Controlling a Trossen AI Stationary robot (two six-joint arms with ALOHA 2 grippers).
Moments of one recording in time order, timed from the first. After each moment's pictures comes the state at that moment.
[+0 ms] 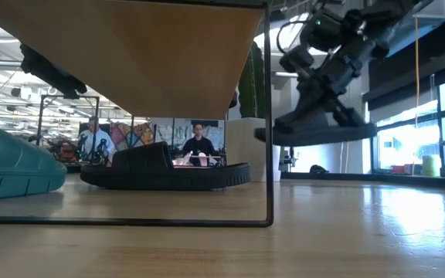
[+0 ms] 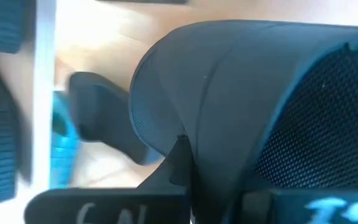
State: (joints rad) left arm -0.07 0.74 0.71 -1.03 -0.49 -0.80; right arm -0.33 1.34 0.78 -0.30 -0.21 1.04
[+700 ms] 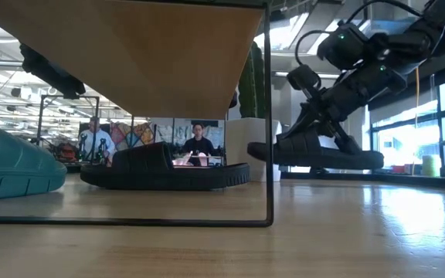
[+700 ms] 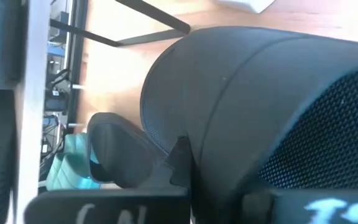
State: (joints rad) left arm -0.07 0.74 0.71 -1.04 -0.49 -0.76; right arm -0.26 1.38 0.49 0.29 -0.04 1.23
